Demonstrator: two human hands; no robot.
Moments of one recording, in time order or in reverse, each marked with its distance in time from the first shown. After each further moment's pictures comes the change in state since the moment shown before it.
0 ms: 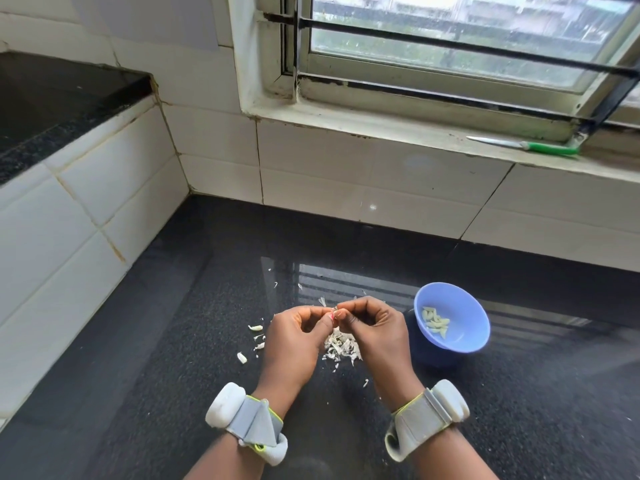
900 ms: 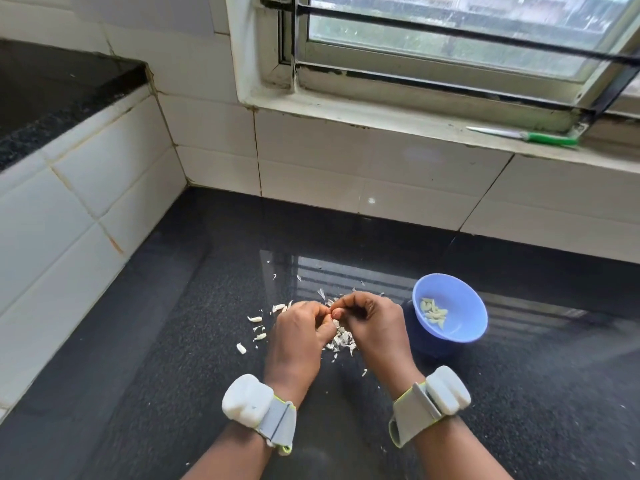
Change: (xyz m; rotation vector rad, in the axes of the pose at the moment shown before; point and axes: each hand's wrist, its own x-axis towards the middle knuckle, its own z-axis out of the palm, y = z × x) left_hand 0.001 -0.012 0.007 0.544 0.054 0.260; right_hand 0.002 -0.006 -0.002 -0.456 -0.047 -0.104
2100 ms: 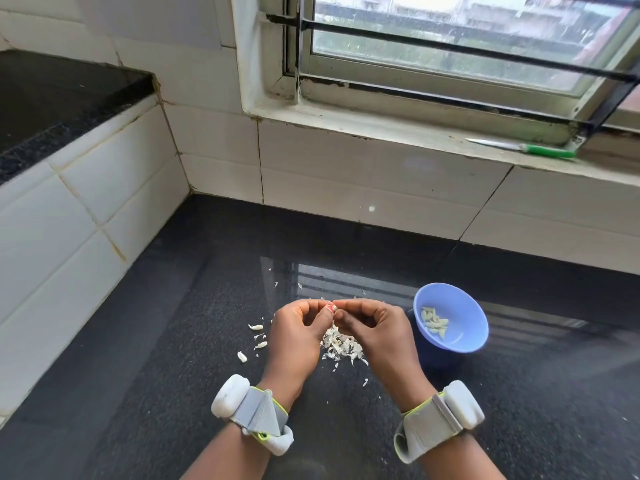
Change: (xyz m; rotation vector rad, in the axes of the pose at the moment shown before) left_hand 0.008 0.003 -0.003 -0.584 -0.019 -0.300; right_hand -0.004 -0.006 -0.009 0.298 -0.078 0.035
